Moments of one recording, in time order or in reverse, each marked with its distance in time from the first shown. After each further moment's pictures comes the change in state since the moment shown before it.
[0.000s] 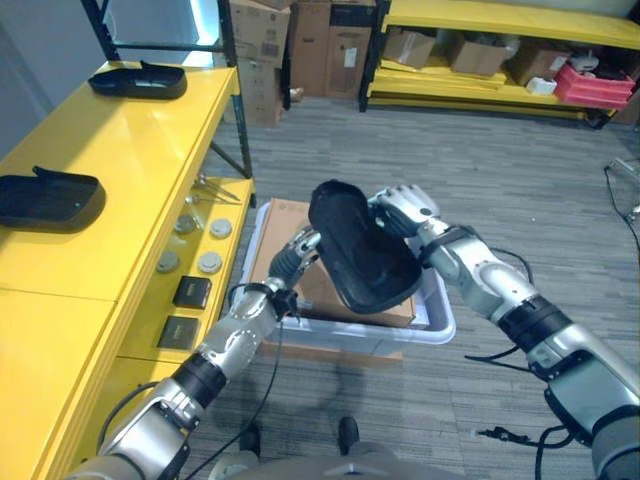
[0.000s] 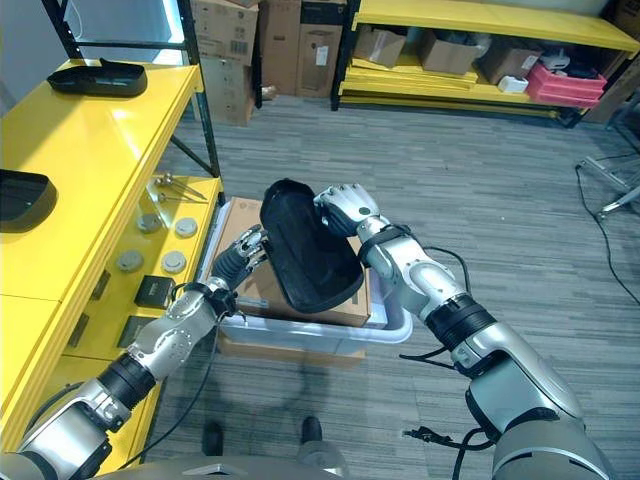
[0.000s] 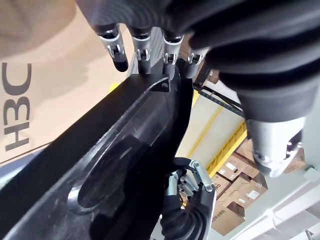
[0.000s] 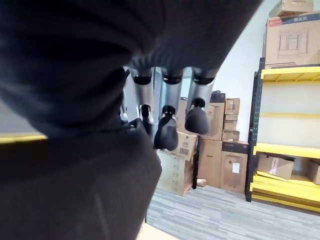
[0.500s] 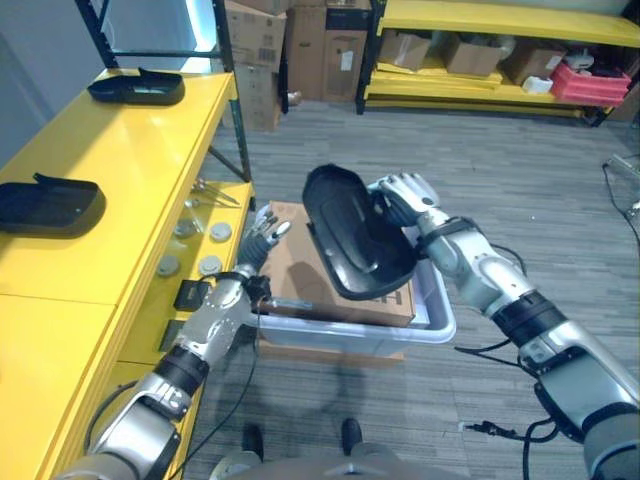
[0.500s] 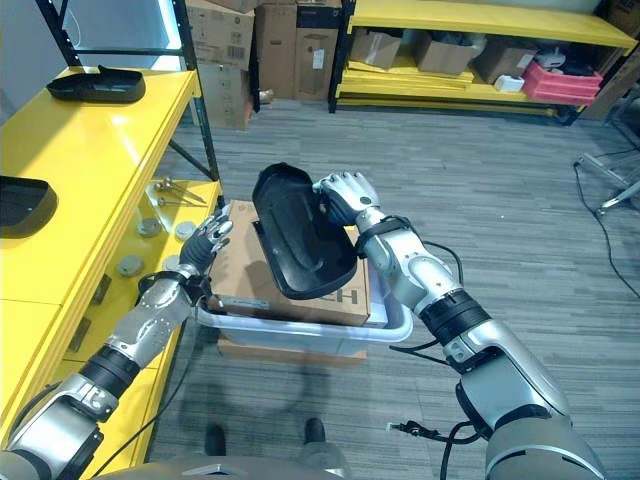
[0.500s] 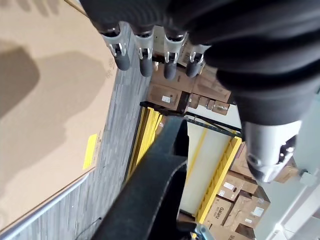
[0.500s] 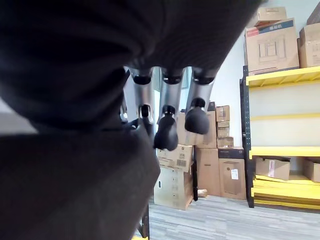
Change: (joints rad) left arm -0.008 0.012 0.148 0.044 0.120 -0.010 0.041; right arm -0.015 0.035 -0.067 0.004 0.038 0.006 0.003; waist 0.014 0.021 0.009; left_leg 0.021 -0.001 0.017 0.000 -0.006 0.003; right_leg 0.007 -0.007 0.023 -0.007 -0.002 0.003
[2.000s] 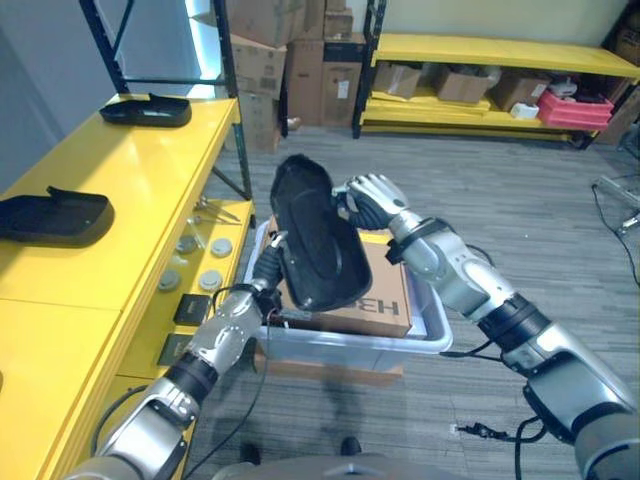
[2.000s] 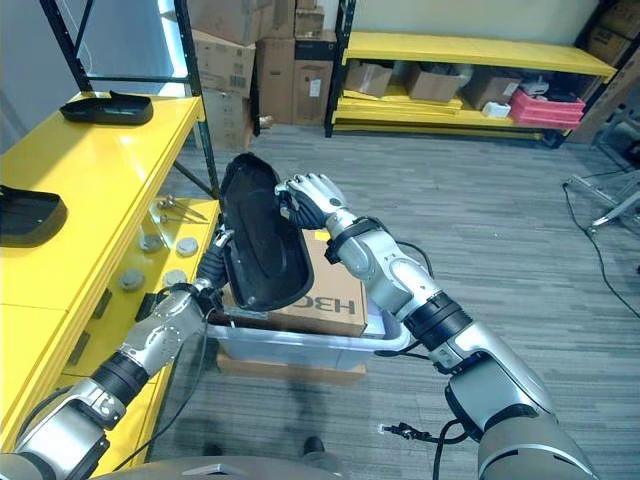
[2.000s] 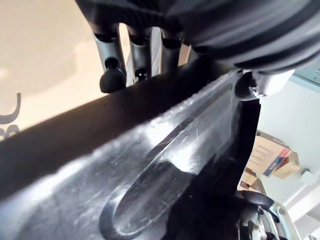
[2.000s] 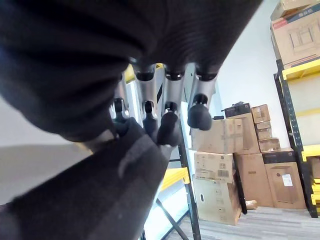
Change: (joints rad) left arm 0.011 -0.016 -0.064 0.052 -0.081 0.025 -0.037; right arm 0.005 0.070 0.032 -0.166 0.118 -0.018 0.074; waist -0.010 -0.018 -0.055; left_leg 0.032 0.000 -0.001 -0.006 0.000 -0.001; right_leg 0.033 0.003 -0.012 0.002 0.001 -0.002
